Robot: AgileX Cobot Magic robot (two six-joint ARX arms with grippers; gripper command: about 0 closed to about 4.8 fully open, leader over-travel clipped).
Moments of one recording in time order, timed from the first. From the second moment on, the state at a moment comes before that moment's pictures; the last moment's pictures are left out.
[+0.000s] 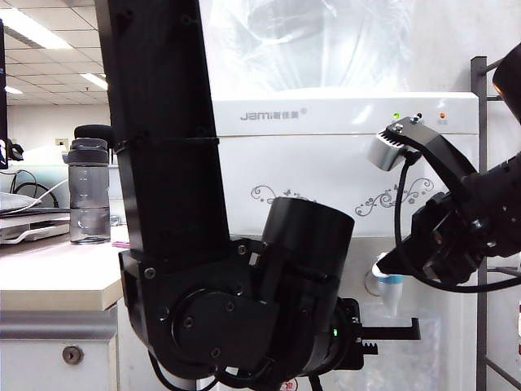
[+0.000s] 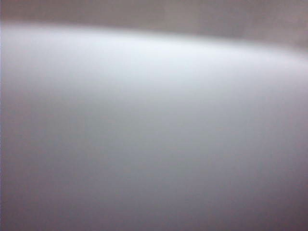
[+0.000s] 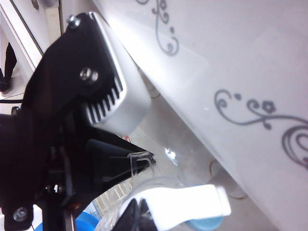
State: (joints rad) left arm -0.98 2.44 1.04 1.07 -0.55 -0.30; right arm 0.38 1.49 0.33 0.63 -0.29 -0.48
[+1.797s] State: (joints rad) left arm -0.98 2.44 1.04 1.07 -0.55 -0.30; right arm 0.38 1.31 0.33 0.56 -0.26 -0.44
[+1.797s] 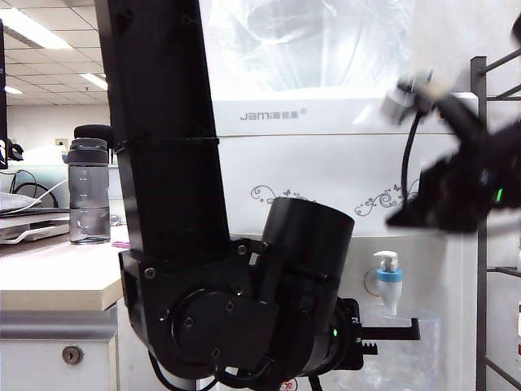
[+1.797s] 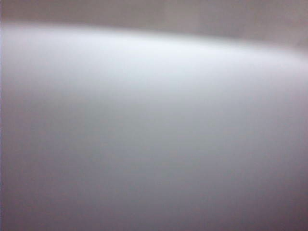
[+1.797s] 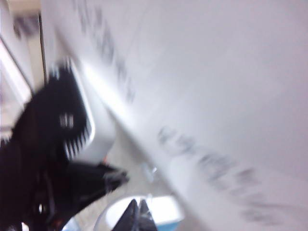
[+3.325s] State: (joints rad) left arm -0.98 2.43 1.04 1.05 -0.43 -0.23; right arm 0.37 0.86 0.34 0.40 -0.17 -0.31
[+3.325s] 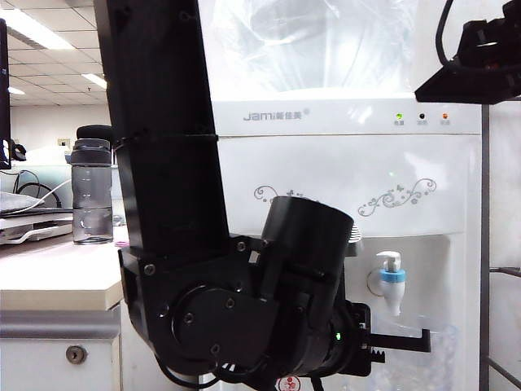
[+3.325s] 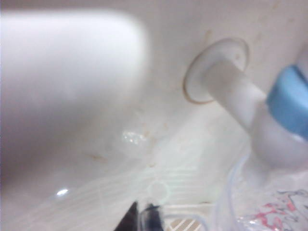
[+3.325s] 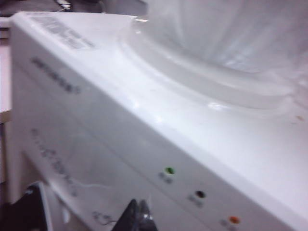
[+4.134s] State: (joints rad) left arm -0.99 2.44 1.04 0.94 -0.16 -0.10; right arm 0.29 0.86 0.34 0.47 -0.16 -0.30
